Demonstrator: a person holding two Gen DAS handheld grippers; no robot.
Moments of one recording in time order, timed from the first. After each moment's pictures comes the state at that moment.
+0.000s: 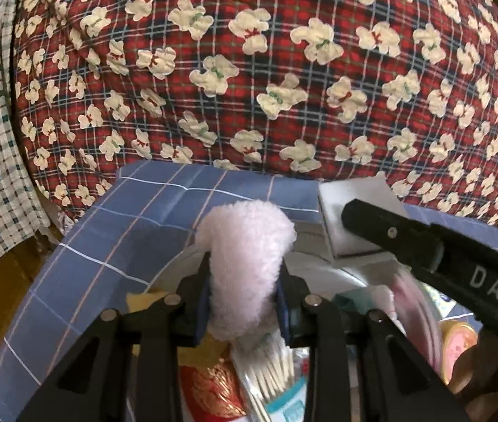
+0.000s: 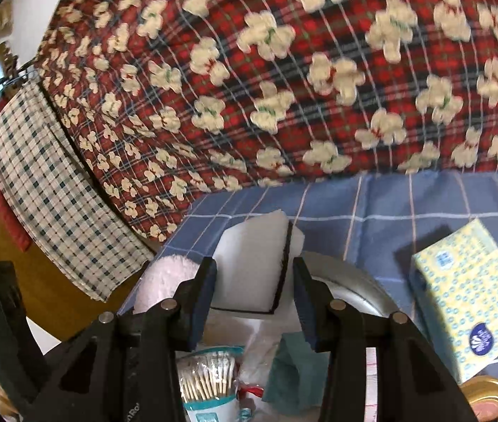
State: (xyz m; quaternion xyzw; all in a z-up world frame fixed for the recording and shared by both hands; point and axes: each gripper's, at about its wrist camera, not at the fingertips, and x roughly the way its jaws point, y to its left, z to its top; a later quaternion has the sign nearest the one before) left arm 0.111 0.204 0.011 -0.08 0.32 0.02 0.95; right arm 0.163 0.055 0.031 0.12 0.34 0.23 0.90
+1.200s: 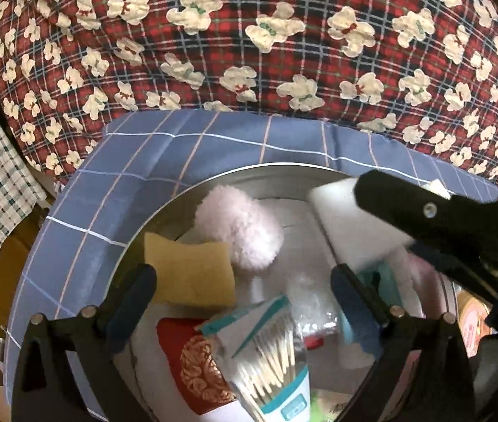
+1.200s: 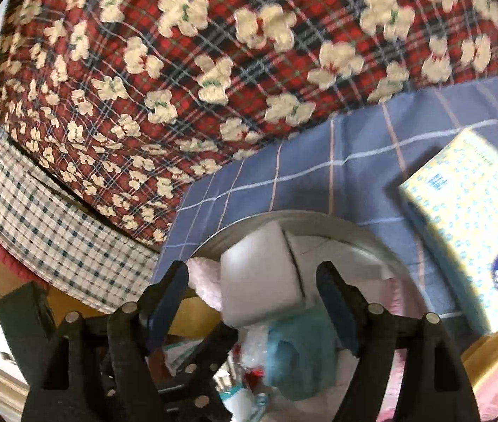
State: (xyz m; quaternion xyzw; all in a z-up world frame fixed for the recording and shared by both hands) left arm 0.144 0.189 -0.013 -0.06 0.44 0.02 0.90; right arm 0.169 0.027 0.006 0.22 0.40 0.20 0.87
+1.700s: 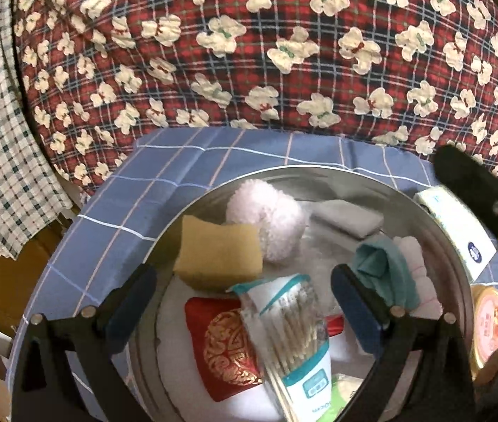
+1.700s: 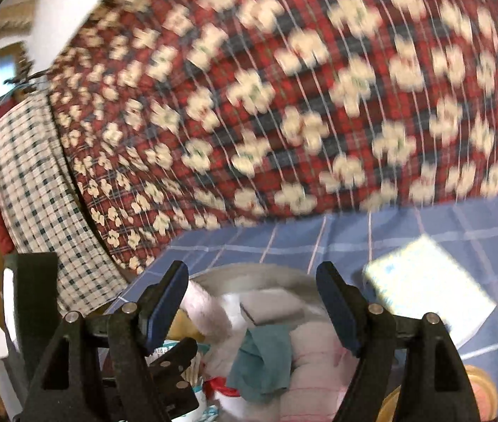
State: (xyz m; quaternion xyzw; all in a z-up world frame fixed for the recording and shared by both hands) left arm 0.111 0.193 -0.012 -0.04 0.39 0.06 0.92; right arm 0.102 0.029 0.032 0.08 0.20 0.18 0.96
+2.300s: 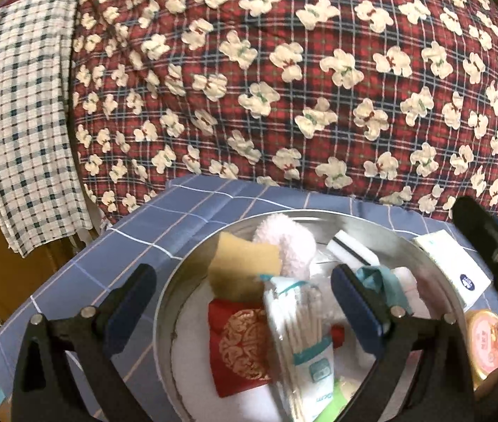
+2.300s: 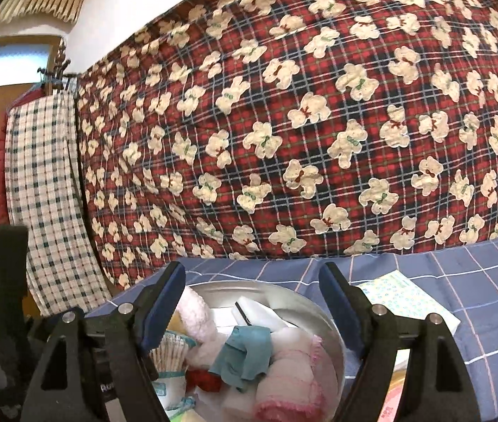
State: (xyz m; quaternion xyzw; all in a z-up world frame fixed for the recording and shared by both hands) left arm 0.054 0.197 -0.010 -0.07 0.24 0.12 0.96; right arm 0.049 0.018 0.020 0.04 0.09 0.17 0.98
